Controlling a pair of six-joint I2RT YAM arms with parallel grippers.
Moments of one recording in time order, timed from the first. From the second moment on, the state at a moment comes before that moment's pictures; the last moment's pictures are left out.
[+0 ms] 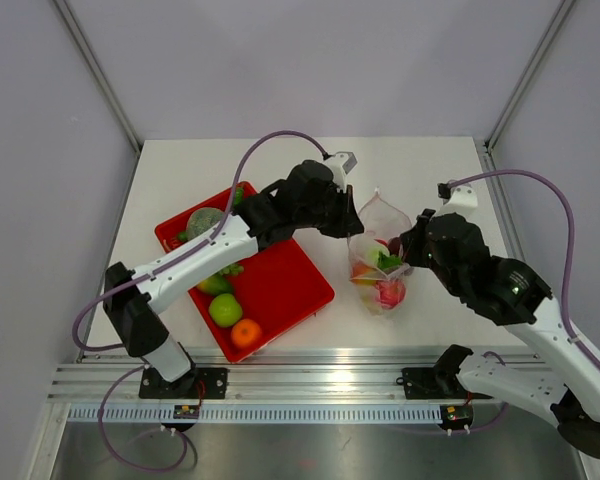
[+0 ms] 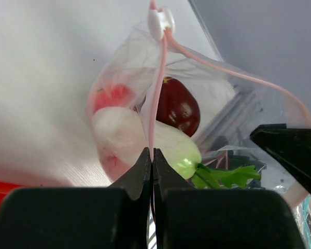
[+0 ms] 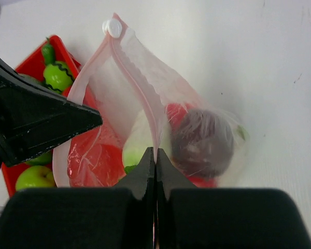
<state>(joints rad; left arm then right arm) -0.90 1.61 1.59 -0.50 0.14 -0.59 0.79 0.87 1.22 -0.87 0.53 0.65</state>
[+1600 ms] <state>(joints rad) -0.89 1.57 1.51 -0.53 0.23 -0.57 0.79 0.91 1.25 -0.98 0.41 0.72</state>
